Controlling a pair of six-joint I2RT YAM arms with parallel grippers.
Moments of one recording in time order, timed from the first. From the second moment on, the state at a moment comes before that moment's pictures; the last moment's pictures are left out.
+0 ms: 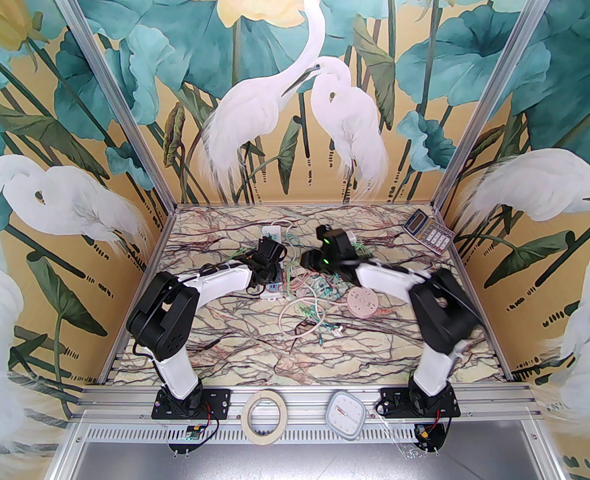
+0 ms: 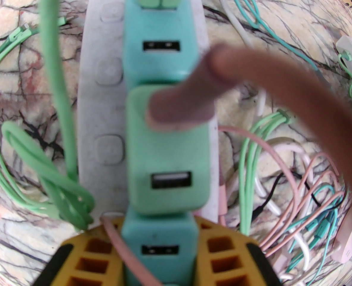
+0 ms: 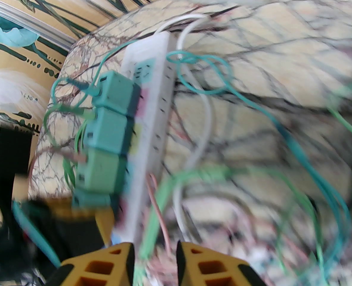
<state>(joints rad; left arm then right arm) -0.57 1.78 1.11 -0.37 -0.22 -0.56 0.55 1.92 1.21 0.04 -0.33 0.65</state>
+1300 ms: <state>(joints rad) -0.55 1.74 1.07 -0.37 -0.15 -0.52 0.62 2.29 1.62 -0.14 -0.38 0.70</state>
